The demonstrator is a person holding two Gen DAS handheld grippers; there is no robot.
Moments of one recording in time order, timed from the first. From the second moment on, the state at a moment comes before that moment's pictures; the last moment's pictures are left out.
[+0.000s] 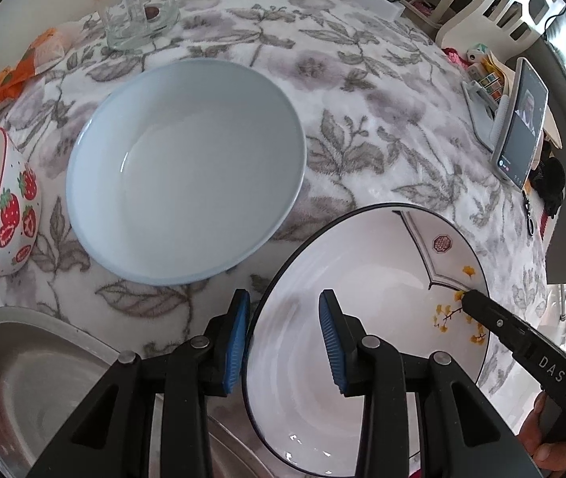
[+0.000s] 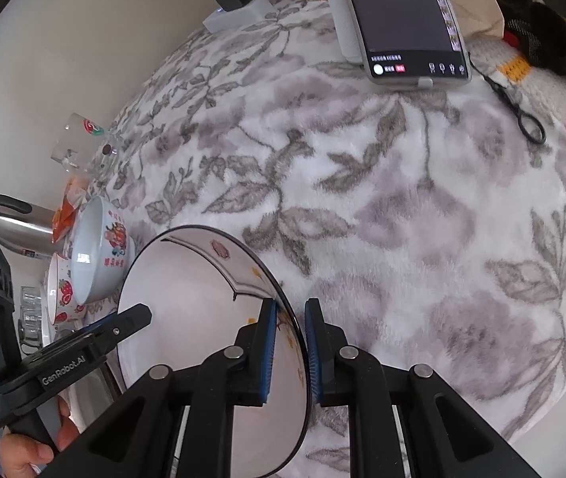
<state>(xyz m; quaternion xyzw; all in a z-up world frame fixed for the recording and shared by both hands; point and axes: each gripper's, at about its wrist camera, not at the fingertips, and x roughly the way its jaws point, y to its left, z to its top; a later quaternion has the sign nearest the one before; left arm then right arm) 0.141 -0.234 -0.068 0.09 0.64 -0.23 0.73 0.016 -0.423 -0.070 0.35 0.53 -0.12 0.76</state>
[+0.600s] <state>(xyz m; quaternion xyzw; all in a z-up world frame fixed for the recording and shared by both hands) 0.140 -0.230 -0.065 0.08 0.64 -0.23 0.73 0.003 -0.417 -0.077 0.39 0.54 -0.11 0.74</state>
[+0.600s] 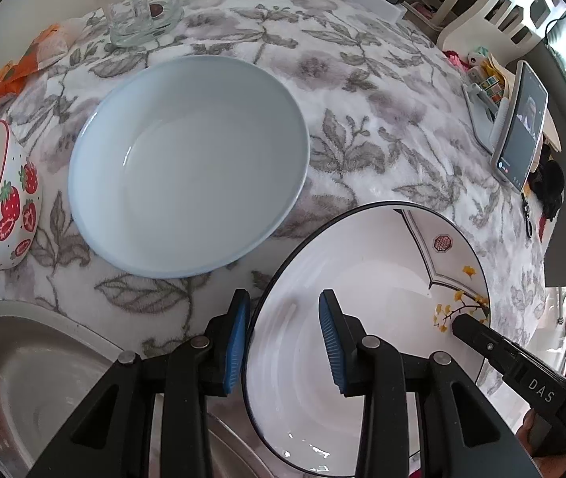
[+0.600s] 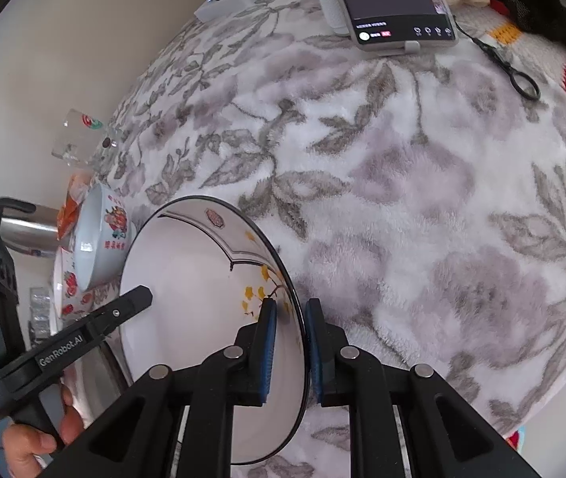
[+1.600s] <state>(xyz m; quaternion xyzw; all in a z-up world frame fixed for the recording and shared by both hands) 0.136 -0.227 -0.022 0.03 0.61 -0.26 0.75 -0.008 -0.439 -0.046 0.41 0.48 -0.11 0.77</state>
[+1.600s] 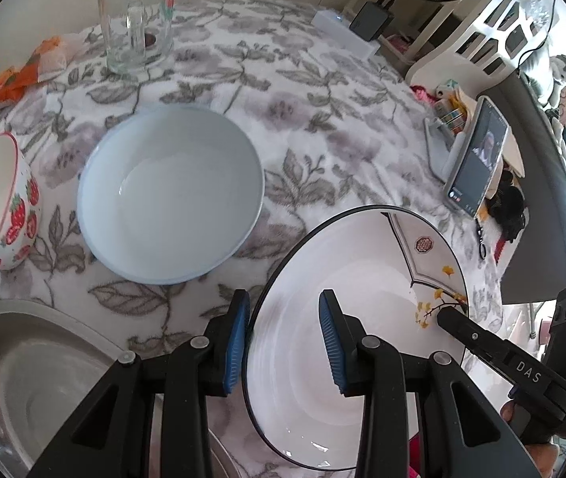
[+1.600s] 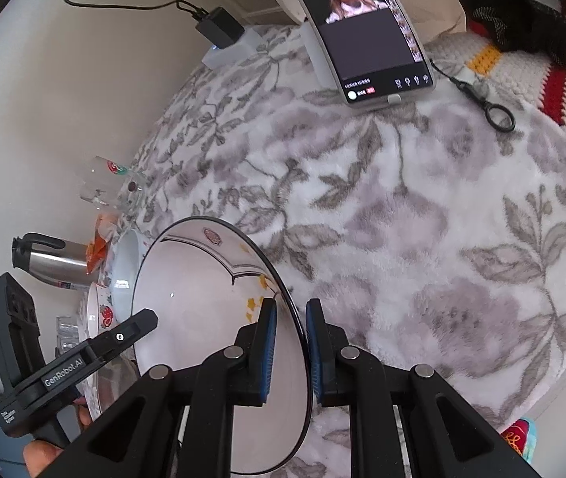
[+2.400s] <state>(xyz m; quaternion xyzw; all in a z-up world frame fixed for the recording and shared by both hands) 0.129 -0.181 0.024 -0.04 0.57 -0.27 0.77 -0.003 -0.416 -0.022 0.40 0.47 -0.07 0.78</state>
